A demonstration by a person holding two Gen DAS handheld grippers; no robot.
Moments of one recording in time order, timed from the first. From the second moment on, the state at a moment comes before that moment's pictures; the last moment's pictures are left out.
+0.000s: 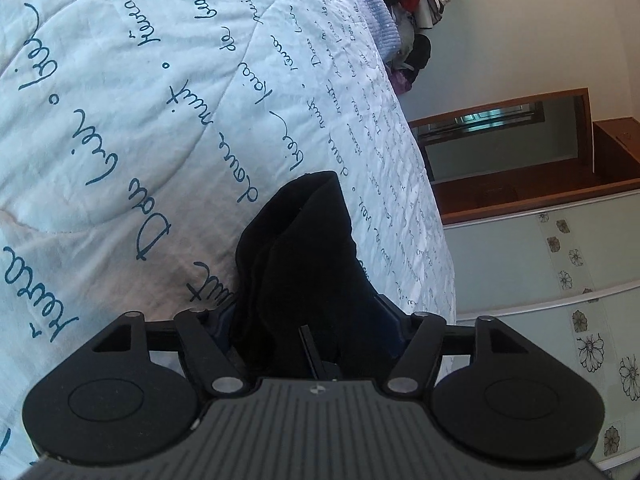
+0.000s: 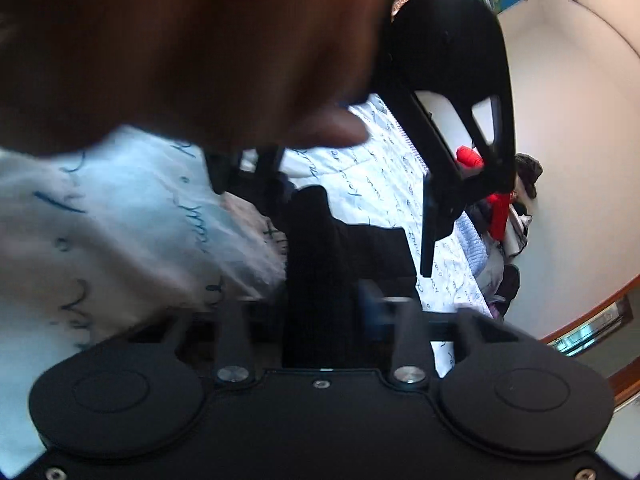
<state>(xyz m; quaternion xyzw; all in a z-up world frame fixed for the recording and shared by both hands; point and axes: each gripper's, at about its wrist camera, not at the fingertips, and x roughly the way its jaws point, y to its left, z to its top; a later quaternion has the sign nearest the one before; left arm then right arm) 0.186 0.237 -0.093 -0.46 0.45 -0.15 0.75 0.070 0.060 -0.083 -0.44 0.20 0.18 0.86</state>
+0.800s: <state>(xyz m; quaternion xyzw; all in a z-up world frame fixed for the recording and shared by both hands) 0.253 0.186 -0.083 -0.35 0.50 -0.22 0.76 0.074 -0.025 -0.021 -0.21 0.20 0.23 0.93</state>
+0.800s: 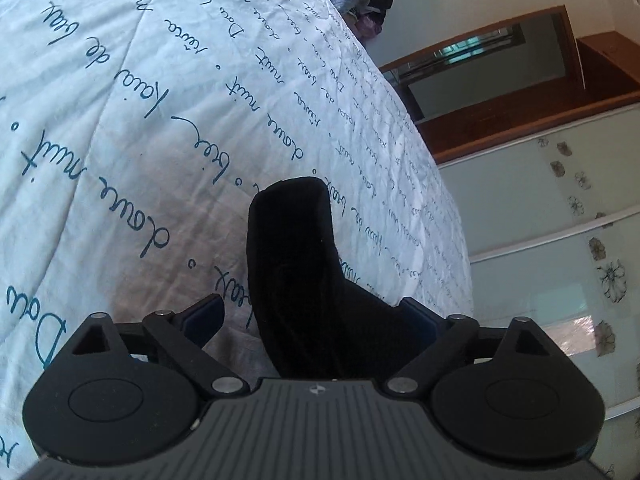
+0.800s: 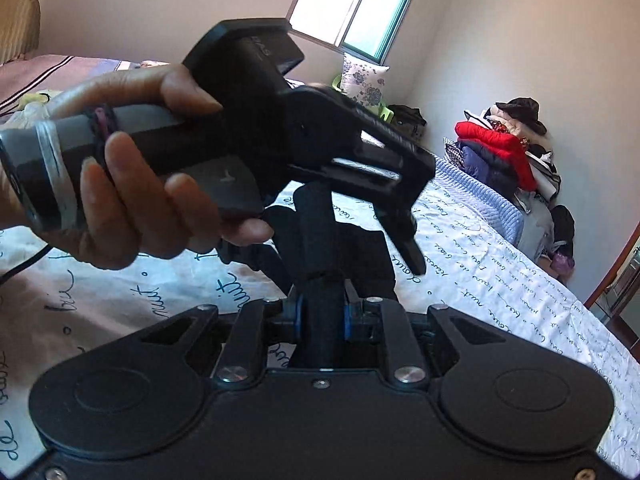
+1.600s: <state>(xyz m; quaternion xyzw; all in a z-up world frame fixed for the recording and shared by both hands) 0.226 0.165 -0.065 -0.27 0.46 -0.19 0.82 0.114 -0.088 -0.019 -0.03 0.30 0.22 0.93</state>
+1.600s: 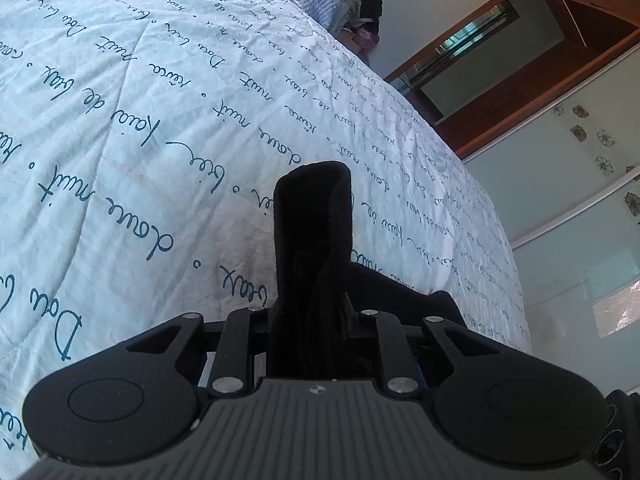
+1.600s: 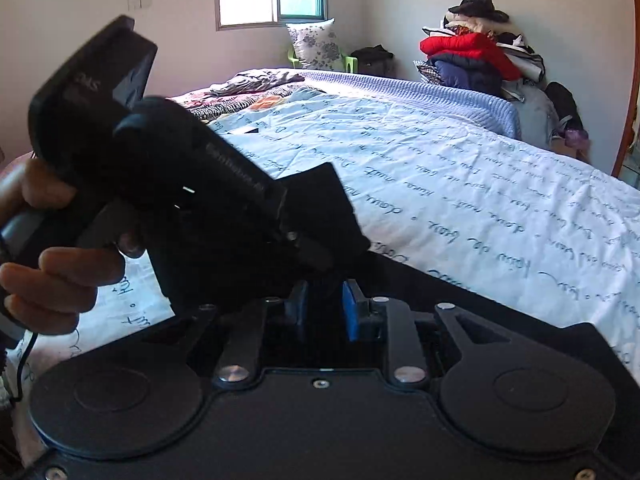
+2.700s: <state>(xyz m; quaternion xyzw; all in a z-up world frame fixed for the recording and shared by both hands) 0.115 -0.117 0.056 -0.13 0.41 -0.29 0.86 -0.013 -0.314 0.014 0.20 0.16 0.14 0.96</state>
